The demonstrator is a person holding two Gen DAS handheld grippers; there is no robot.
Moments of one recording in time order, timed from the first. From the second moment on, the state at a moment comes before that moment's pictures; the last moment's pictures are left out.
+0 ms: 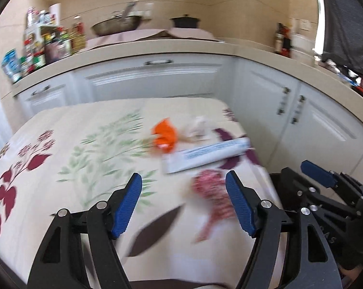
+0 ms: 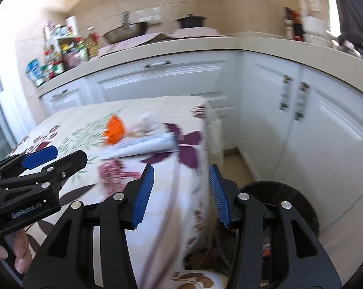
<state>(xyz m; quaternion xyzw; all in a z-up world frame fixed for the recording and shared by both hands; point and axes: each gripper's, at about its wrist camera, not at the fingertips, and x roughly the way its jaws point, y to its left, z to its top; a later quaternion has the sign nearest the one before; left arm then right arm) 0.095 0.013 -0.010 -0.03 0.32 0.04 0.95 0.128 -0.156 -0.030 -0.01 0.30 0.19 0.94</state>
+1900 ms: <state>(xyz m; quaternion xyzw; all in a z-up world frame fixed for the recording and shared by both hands) 0.154 0.060 -0.017 -0.05 0.34 0.06 0.94 0.211 -0.124 -0.016 -0.07 0.31 0.19 0.93</state>
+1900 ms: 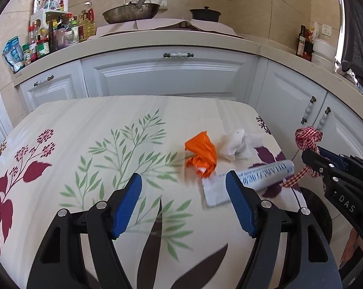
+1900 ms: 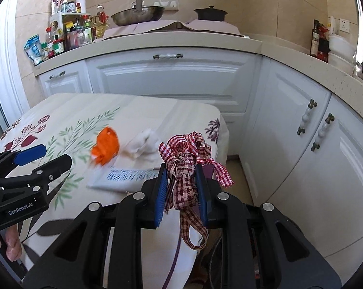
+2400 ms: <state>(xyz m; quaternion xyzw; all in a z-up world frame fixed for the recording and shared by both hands) 0.209 0.056 -0.029 -0.04 0.36 0.07 0.93 0.249 -0.127 -0.019 -0.05 0.30 0.19 0.93</state>
